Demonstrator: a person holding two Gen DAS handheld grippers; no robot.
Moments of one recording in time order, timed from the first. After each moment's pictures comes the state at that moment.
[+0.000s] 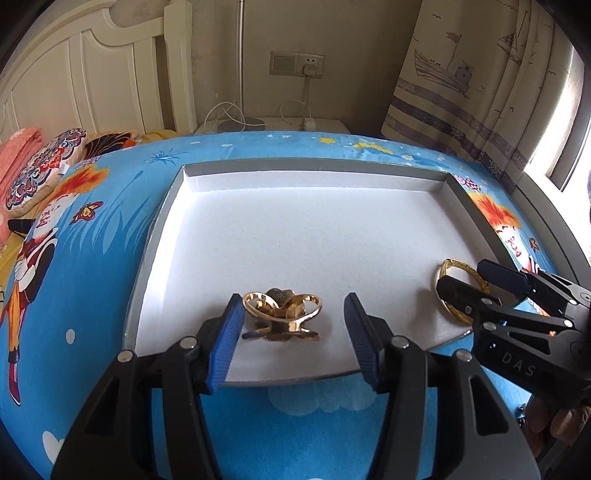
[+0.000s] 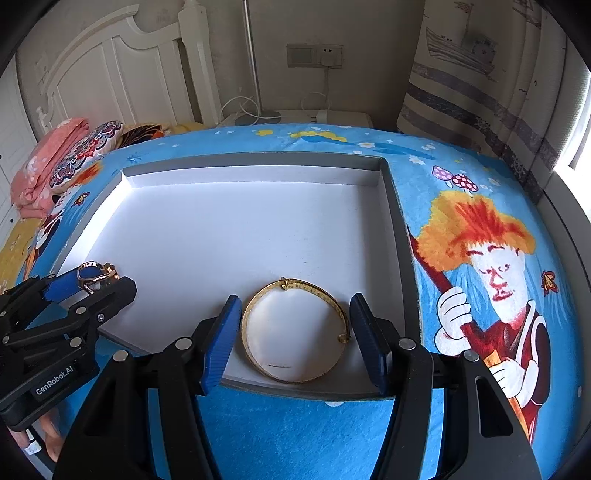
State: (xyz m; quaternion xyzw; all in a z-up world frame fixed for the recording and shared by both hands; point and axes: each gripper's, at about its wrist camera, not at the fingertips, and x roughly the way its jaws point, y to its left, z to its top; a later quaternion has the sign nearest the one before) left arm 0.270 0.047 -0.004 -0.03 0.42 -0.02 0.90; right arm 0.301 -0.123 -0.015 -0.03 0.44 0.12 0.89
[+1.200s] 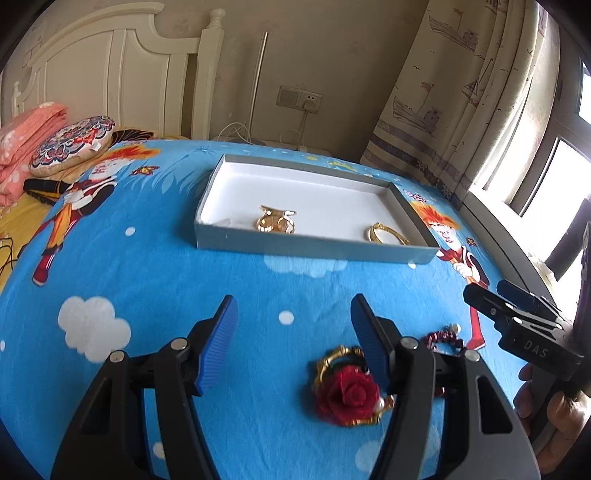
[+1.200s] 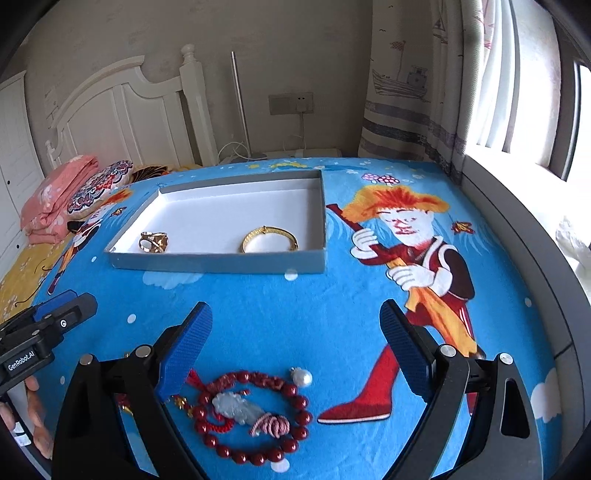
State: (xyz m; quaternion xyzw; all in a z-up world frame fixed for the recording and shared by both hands) left arm 0.106 0.051 0.031 -0.10 0.36 -0.03 0.93; right arm 0.158 -0.188 0.026 0.00 0.36 0.10 0.93
